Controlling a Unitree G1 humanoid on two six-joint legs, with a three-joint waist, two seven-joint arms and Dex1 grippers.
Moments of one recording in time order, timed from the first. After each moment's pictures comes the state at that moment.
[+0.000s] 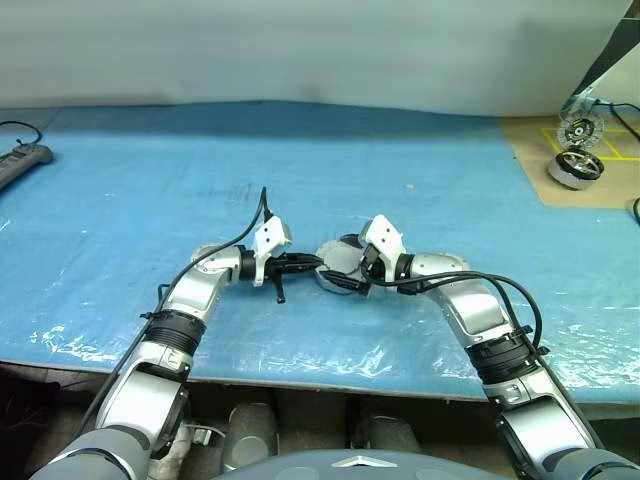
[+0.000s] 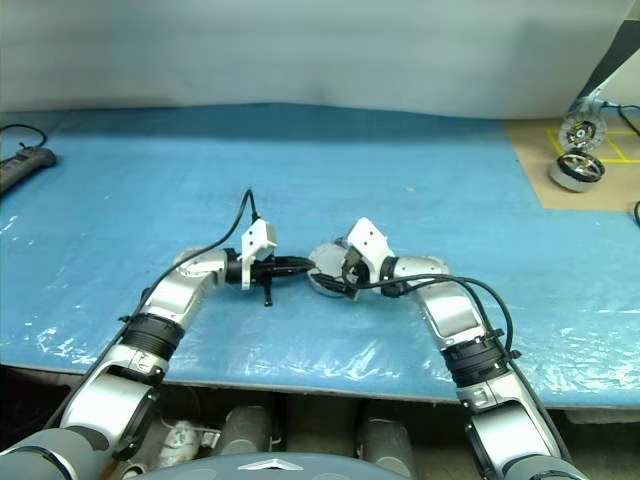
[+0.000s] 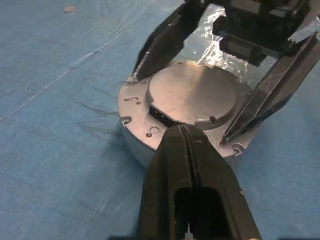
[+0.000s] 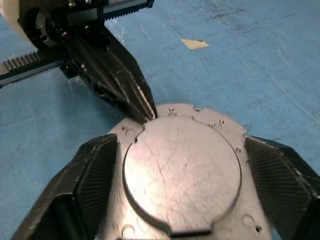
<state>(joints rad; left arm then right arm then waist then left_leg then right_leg) -0.55 0.31 -0.19 0.46 -0.15 0.05 -1.15 -0.42 -0.39 0.25 0.03 0.13 0.44 0.82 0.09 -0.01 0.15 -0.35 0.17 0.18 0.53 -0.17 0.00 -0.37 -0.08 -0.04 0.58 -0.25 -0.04</state>
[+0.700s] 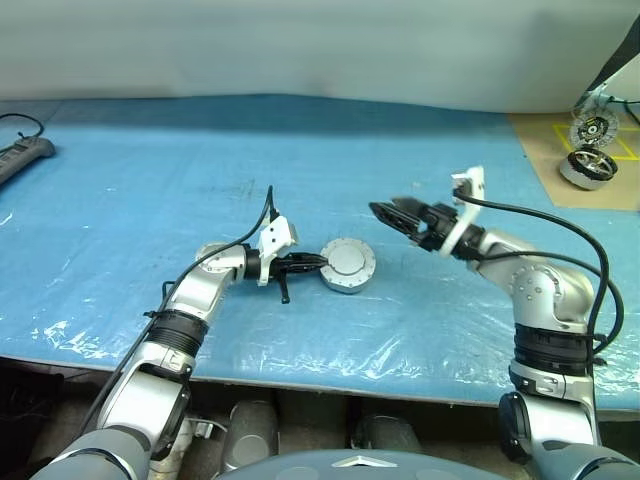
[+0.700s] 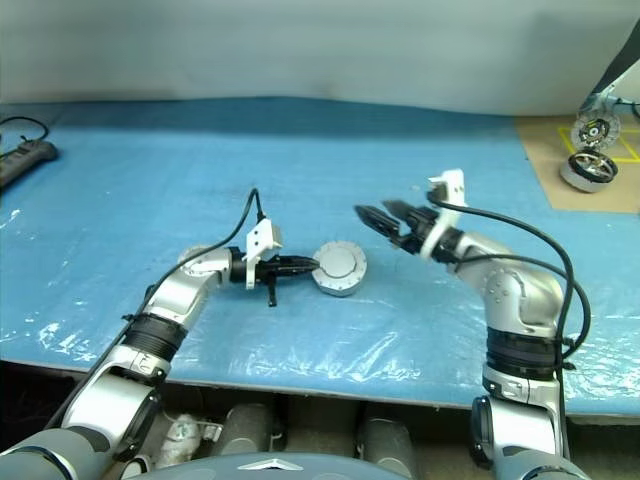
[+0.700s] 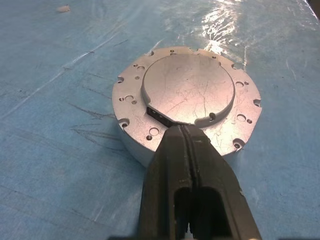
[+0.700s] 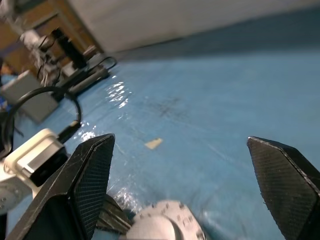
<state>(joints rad) -0.54 0.30 -0.21 0.42 -0.15 0.07 -1.14 -0.44 -0.33 -0.41 -0.04 0.73 1.07 0.56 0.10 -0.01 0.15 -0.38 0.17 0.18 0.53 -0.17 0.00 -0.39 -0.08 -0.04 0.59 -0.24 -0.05</state>
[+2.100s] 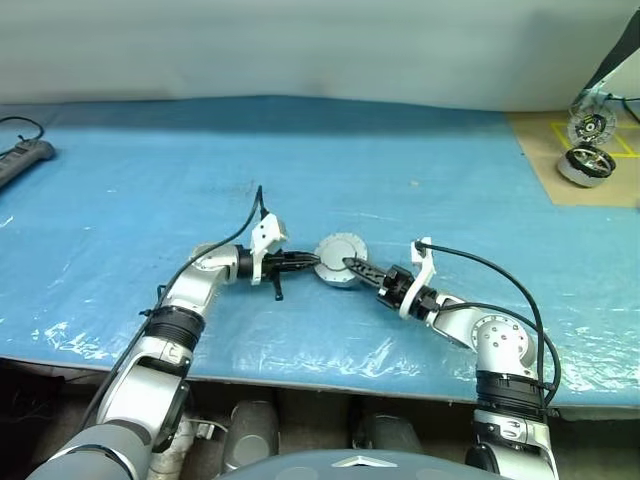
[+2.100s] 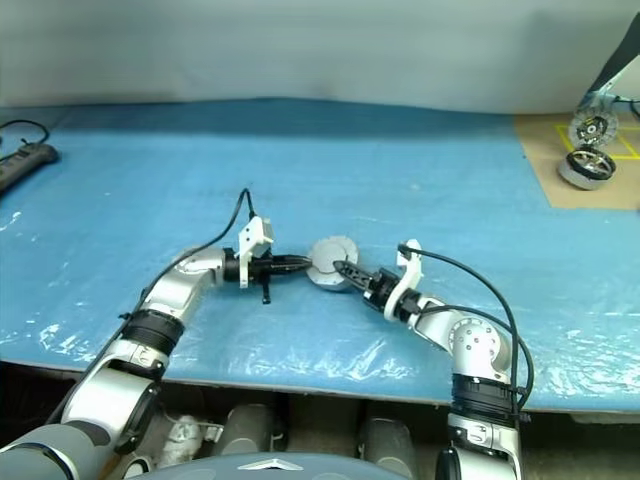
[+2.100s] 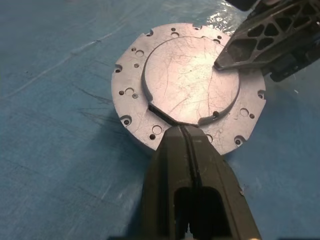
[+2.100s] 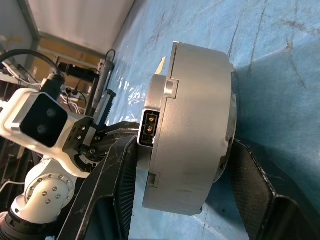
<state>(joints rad) -0.58 0.31 -0.16 0.51 -0.22 0.11 -1.18 -0.23 -0.13 -0.28 -0.05 0.91 1.11 0.39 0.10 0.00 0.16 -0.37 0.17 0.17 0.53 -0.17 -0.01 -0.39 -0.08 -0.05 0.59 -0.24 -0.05</state>
